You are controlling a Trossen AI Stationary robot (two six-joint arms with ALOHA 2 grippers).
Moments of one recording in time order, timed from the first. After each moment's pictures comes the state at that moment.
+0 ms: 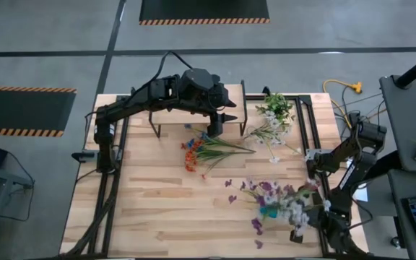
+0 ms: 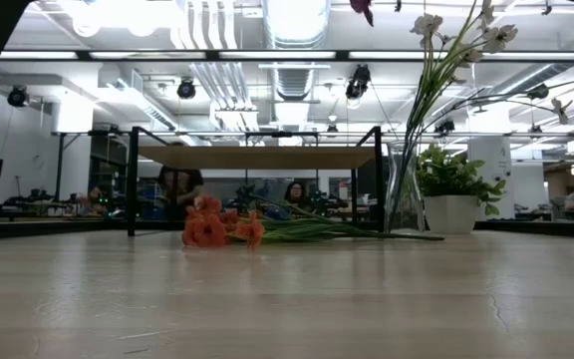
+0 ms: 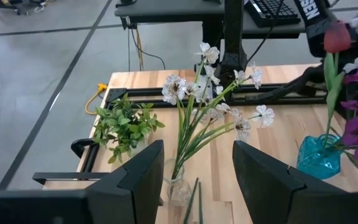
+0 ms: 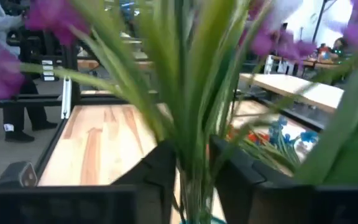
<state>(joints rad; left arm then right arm) 0.14 1.87 2.36 -0.95 0.02 0.12 1.27 1.48 0.61 0.32 1.54 0.54</state>
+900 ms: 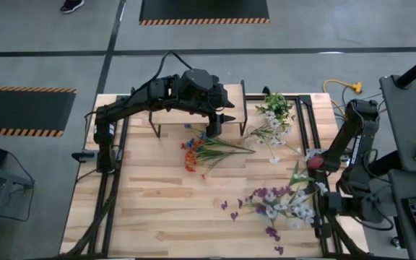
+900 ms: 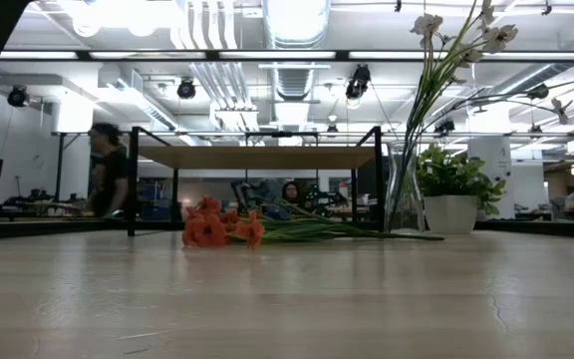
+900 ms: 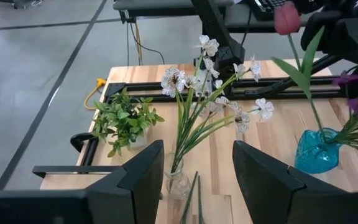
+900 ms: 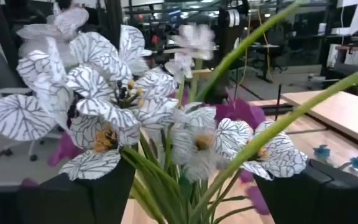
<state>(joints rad) 0.14 1.86 2.36 -0.97 0.02 0.12 1.35 1.09 0.63 0.32 1.40 0.24</state>
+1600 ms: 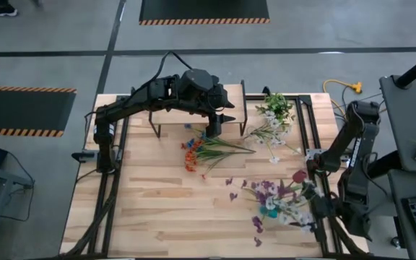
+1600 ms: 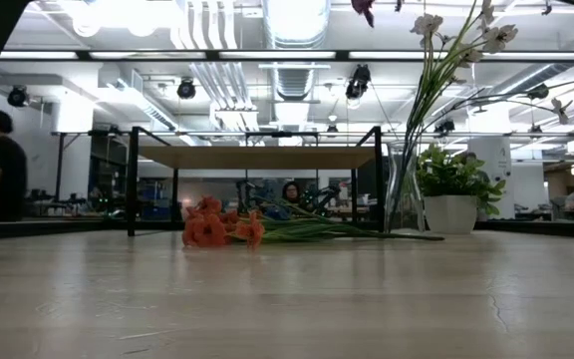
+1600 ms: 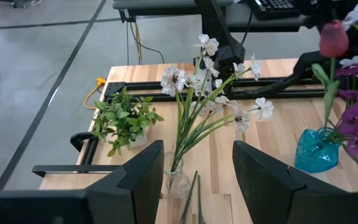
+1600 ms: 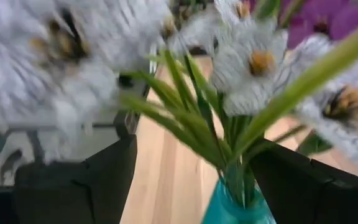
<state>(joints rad) 0.14 1.86 2.36 -0.97 0.02 0.12 1.35 1.12 0.63 -0.19 1.13 0.81</state>
